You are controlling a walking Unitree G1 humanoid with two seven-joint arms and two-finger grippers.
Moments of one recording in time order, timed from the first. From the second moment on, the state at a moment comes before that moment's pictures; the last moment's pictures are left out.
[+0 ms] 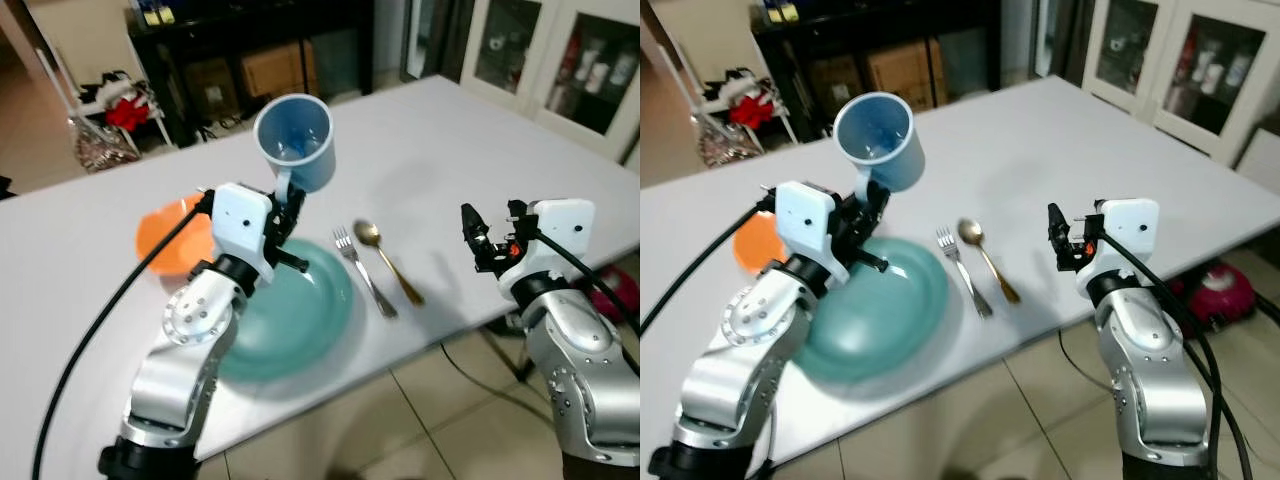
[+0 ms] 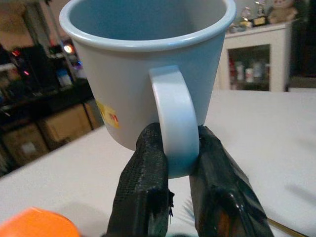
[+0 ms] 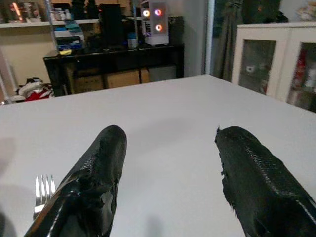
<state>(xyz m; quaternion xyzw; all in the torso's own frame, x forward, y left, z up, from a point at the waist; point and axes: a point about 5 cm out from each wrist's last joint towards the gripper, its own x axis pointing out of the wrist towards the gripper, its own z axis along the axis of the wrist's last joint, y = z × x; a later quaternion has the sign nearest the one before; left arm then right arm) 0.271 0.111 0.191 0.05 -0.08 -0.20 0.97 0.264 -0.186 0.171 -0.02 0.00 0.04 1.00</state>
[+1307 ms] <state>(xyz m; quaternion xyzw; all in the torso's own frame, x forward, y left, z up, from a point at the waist) 0.387 0.064 0.155 0.06 0.16 -0.29 0.94 0.251 -0.180 0.176 -0.06 0.03 0.17 0.98</state>
